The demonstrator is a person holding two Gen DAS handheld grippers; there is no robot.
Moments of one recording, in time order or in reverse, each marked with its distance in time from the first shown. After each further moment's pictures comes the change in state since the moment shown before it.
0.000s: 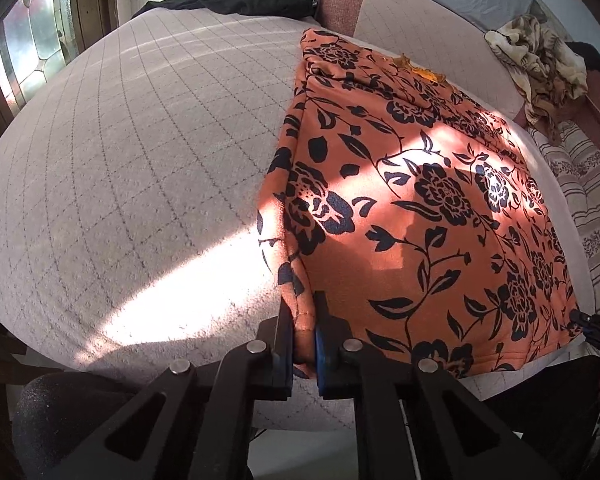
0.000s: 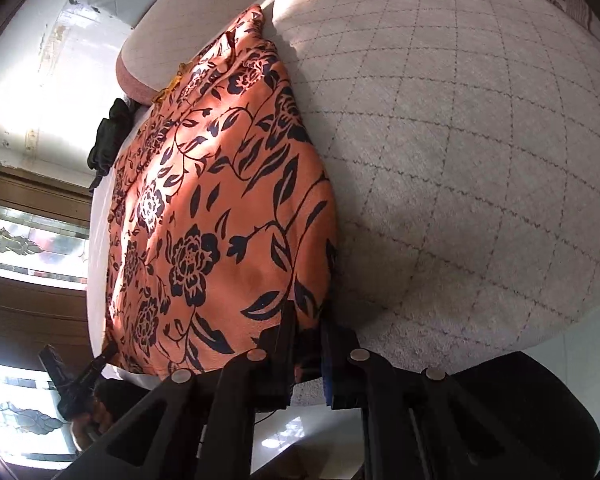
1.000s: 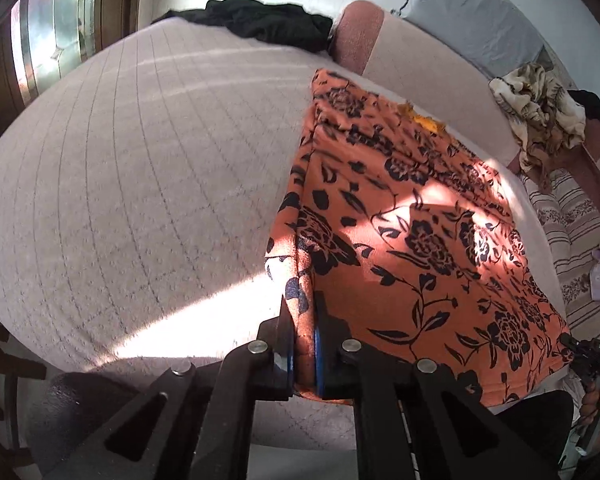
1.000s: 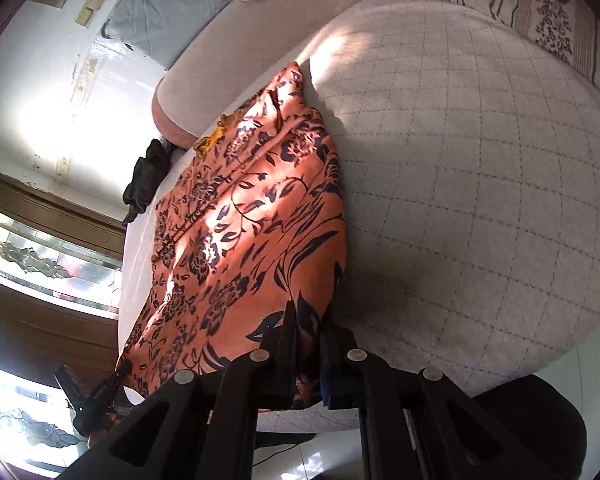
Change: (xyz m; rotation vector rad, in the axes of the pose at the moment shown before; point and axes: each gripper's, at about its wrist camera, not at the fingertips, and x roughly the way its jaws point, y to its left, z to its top) left arm -0.007 0.014 0.016 -0.124 -0.023 -0.053; right arm -0.037 0.017 0.017 0.029 -0.127 0.092
